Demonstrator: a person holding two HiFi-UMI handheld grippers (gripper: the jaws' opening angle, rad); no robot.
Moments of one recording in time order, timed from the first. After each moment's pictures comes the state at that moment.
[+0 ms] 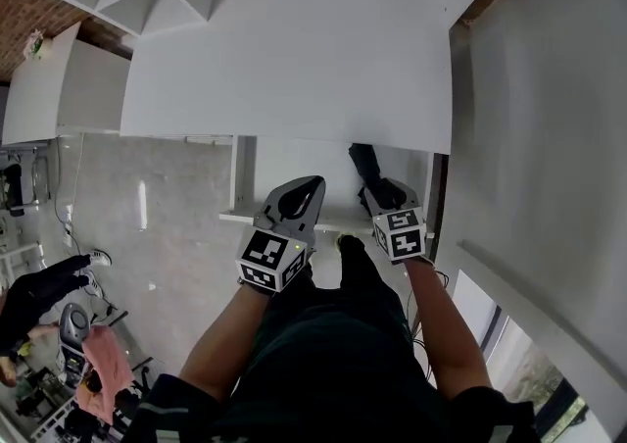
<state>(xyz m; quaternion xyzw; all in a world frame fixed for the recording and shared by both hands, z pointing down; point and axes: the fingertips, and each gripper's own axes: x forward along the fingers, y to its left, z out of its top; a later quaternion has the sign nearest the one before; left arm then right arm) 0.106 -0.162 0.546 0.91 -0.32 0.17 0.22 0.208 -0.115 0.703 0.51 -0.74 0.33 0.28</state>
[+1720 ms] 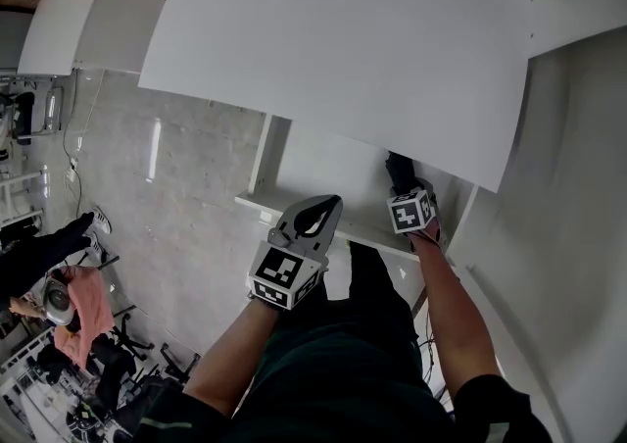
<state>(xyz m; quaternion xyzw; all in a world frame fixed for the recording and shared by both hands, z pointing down) 0.054 -0.159 0.619 0.86 -0.38 0.20 0.28 0.200 -0.136 0.882 0.39 -0.69 0.34 0.51</state>
